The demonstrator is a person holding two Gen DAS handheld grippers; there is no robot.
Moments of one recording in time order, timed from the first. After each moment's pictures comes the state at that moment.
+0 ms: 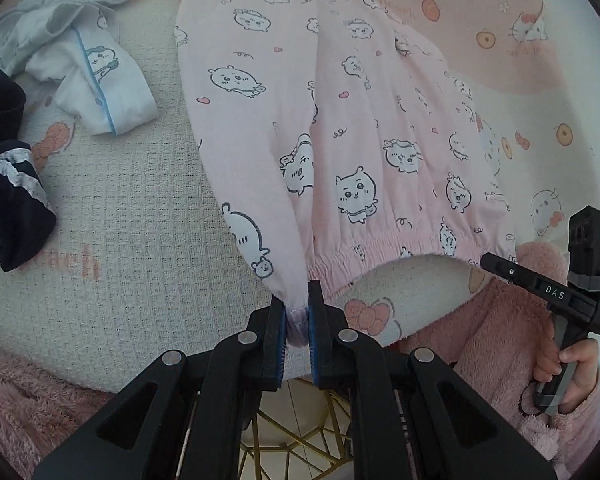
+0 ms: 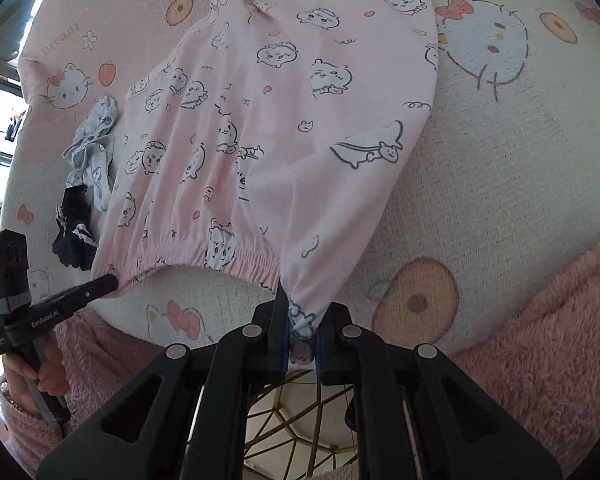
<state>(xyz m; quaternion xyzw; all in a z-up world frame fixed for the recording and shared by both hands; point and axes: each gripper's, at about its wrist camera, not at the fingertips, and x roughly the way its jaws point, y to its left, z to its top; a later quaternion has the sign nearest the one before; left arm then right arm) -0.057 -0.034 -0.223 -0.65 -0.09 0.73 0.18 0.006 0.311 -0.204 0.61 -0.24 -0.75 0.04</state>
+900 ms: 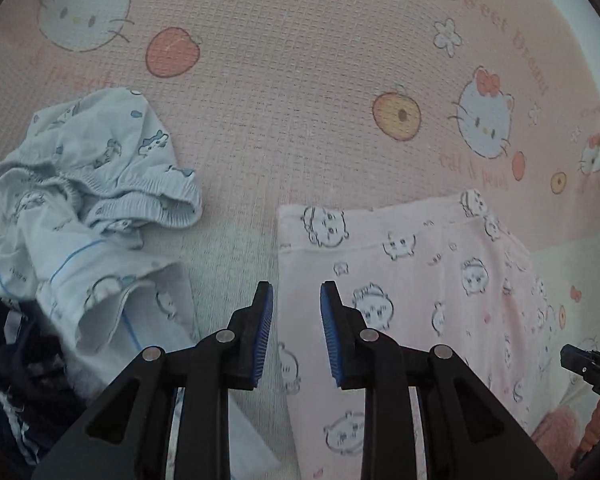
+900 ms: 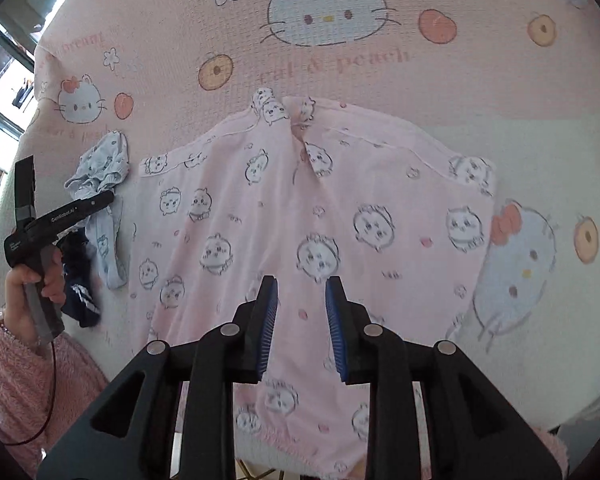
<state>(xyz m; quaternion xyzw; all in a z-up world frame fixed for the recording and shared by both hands) -0.308 -0.080 -0.224 -0.53 -0.11 0.84 0.05 -0.174 0.296 -0.138 0.58 -0.13 -0.80 0.07</state>
